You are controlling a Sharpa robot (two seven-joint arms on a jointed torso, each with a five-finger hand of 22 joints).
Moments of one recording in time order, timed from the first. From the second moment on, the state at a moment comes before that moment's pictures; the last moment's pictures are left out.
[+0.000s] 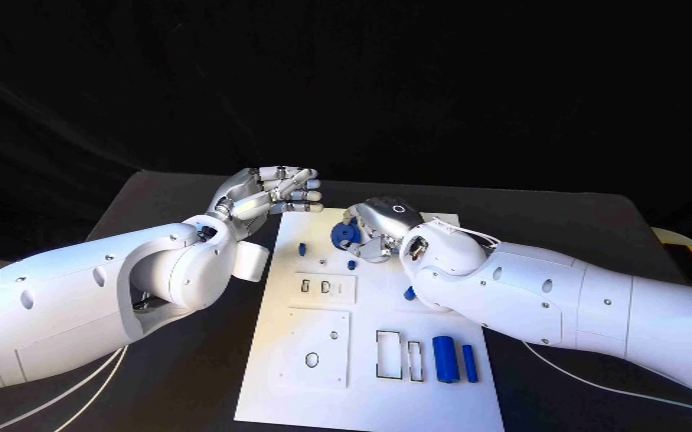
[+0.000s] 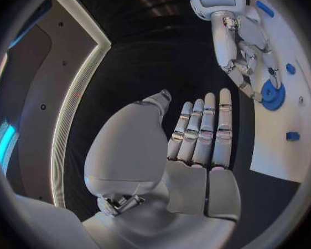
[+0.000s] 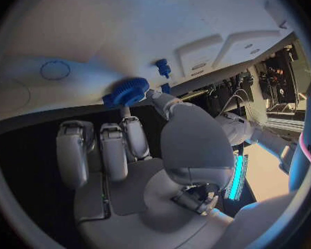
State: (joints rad) left arm 1.21 -0.96 -0.03 1.66 -0.01 -0.31 0.43; left_hand 1.42 -0.13 0.35 0.28 0.06 0.84 0.21 0.26 0.16 0.99 0.18 0.10 0.07 0.96 0.14 0.28 0.26 0.17 0.91 0.24 0.36 0.14; right arm 1.22 -0.45 -0.15 1.28 -1.62 -0.48 -0.20; right_hand 1.07 -0.18 0.50 0.11 0.22 0.79 0.18 0.20 0.47 1.37 0.09 1.40 1.31 1.47 0.02 1.56 1.31 0.04 1.47 0.13 1.48 1.31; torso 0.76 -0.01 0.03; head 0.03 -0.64
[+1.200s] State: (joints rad) left arm 1.21 -0.96 -0.03 1.66 0.00 -0.31 0.43; left_hand 1.42 -0.13 0.35 0.28 0.06 0.84 0.21 0.26 0.16 0.99 0.18 0.10 0.07 0.95 0.14 0.28 0.26 0.17 0.91 0.24 0.36 0.14; right arm 1.30 -0.73 -0.14 1.49 -1.41 -0.53 -0.11; right_hand 1.15 -0.18 0.54 0.05 0.22 0.84 0.18 0.18 0.49 1.38 0.09 1.40 1.31 1.47 0.02 1.56 1.31 0.05 1.47 0.13 1.46 1.31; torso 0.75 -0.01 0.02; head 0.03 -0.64
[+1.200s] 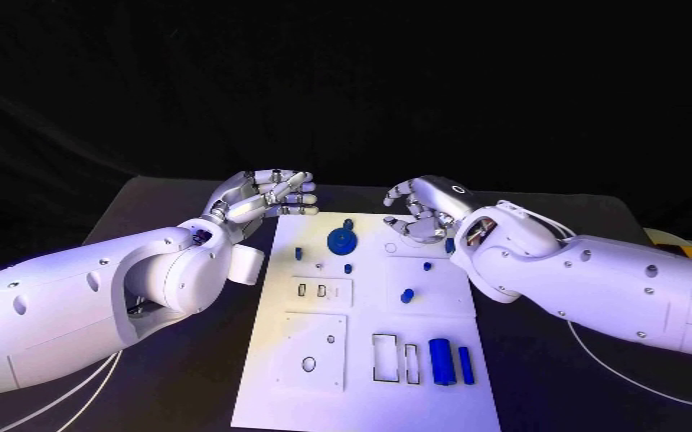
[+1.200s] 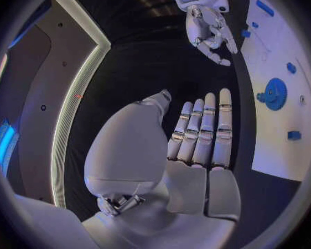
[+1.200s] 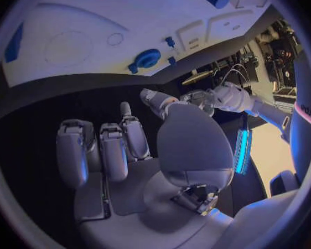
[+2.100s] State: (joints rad) left arm 1.21 -0.94 -0.03 1.63 0.00 -0.30 0.43; left_hand 1.42 -0.13 0.35 0.28 0.06 0.84 0.21 0.26 0.16 1.00 0.18 0.10 0.07 0.95 0.14 0.28 0.26 0.17 0.91 0.24 0.36 0.14; right arm 1.24 -0.96 -0.16 1.42 -1.10 -0.41 0.22; right_hand 1.22 -0.20 0.55 -0.02 0.21 0.84 0.18 0.17 0.49 1.36 0.10 1.38 1.31 1.47 0.02 1.56 1.31 0.05 1.44 0.13 1.43 1.31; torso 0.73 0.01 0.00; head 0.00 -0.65
